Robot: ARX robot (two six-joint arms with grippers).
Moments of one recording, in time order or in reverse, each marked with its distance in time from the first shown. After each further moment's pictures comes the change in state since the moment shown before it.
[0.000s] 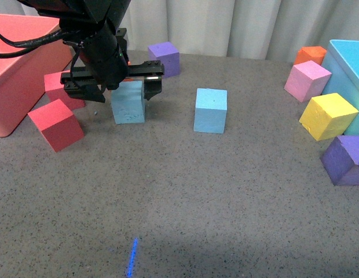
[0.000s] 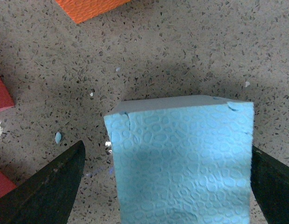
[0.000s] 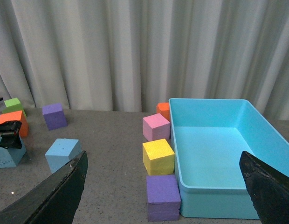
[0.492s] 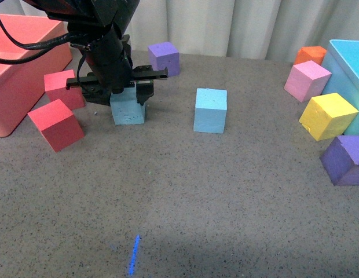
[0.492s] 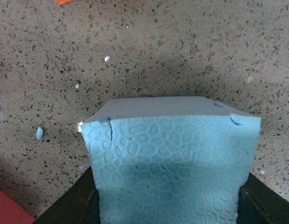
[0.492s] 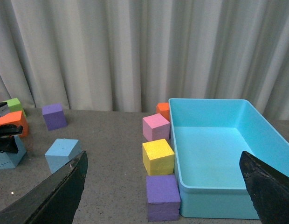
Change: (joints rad) left arm -0.011 0.045 0.060 -0.062 0.012 -0.042; right arm 0.000 0.000 0.000 0.000 0.000 0.000
